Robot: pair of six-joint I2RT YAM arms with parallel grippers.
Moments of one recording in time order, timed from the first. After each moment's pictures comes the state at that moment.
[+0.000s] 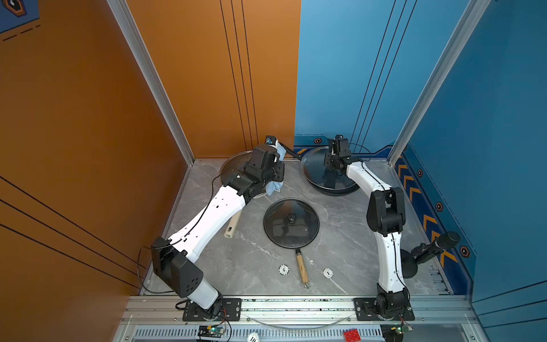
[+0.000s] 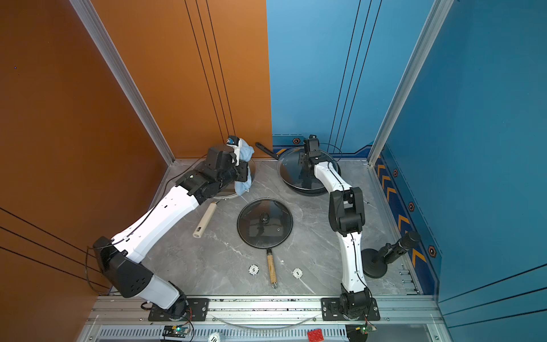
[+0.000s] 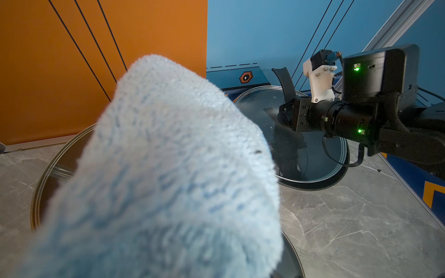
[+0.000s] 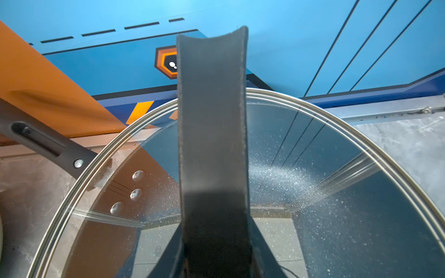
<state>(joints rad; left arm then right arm) -0.58 1.57 1.62 -0.55 -0.24 -0.25 0.21 2.30 2.03 -0.39 0.16 0.25</state>
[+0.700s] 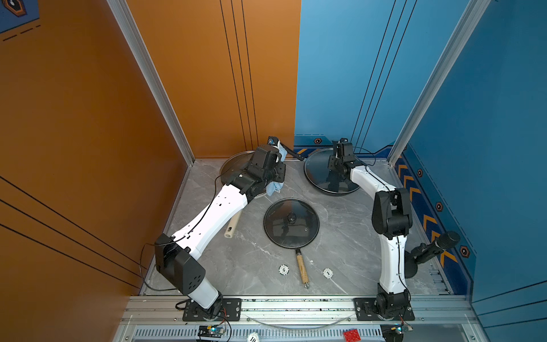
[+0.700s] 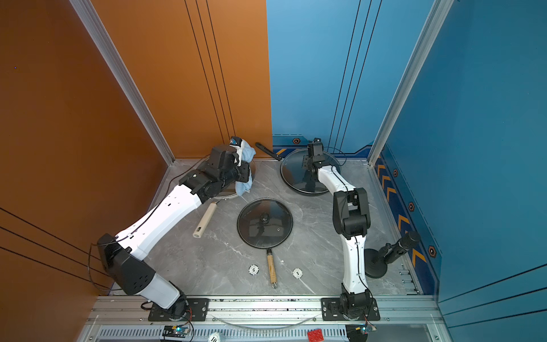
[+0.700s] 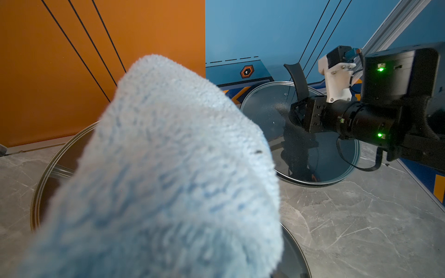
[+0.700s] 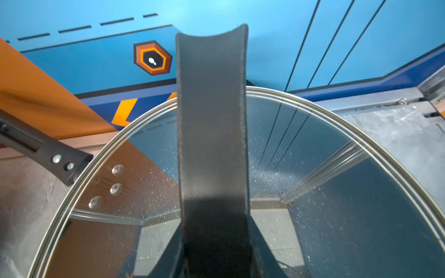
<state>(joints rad) -0.58 1.59 1.63 -0.56 -0.24 -0.23 0.19 2.21 1.84 -0.28 0.17 0.26</state>
